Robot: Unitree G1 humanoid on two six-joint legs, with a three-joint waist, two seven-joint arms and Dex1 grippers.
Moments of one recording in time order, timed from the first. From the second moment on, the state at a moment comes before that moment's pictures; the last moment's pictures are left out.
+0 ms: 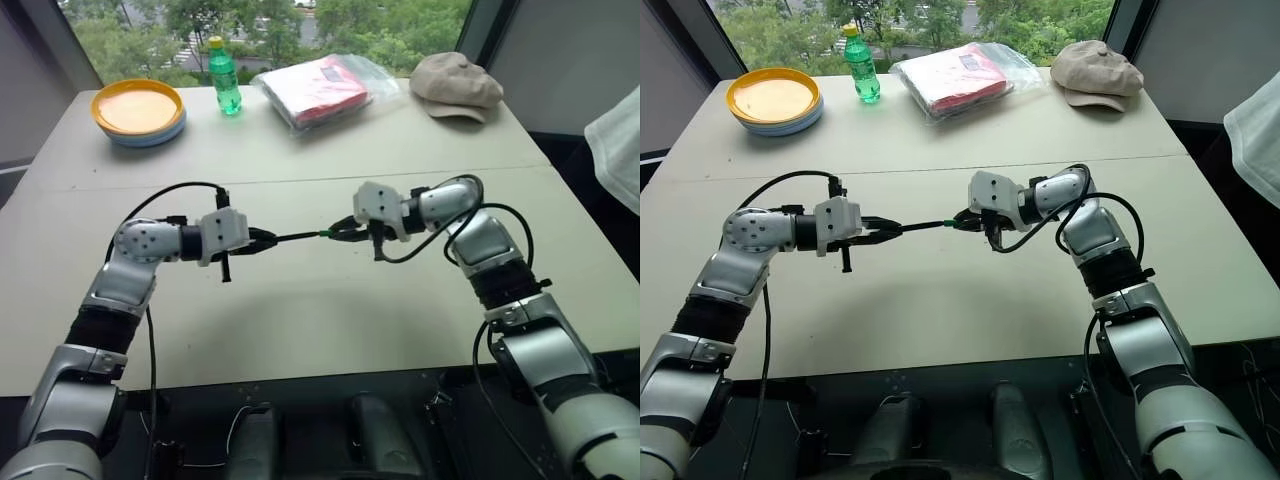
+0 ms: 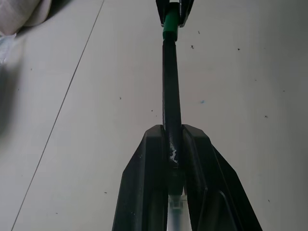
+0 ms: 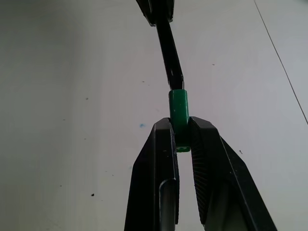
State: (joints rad) left arm -0.59 0.67 -0.15 0.30 -0.11 -0.21 -1.13; right arm -0.87 -0.45 0.27 0.41 -0.03 0.04 1.27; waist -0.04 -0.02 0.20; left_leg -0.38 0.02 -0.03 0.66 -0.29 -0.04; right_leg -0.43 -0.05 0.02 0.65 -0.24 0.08
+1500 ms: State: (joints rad) left arm -0.58 0.66 -0.10 0.28 -0.13 -0.14 -1.27; right arm -0.84 -0.43 0.31 0.26 -0.08 0.07 1.27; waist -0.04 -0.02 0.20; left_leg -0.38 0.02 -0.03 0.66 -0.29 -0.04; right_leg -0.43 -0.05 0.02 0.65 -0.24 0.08
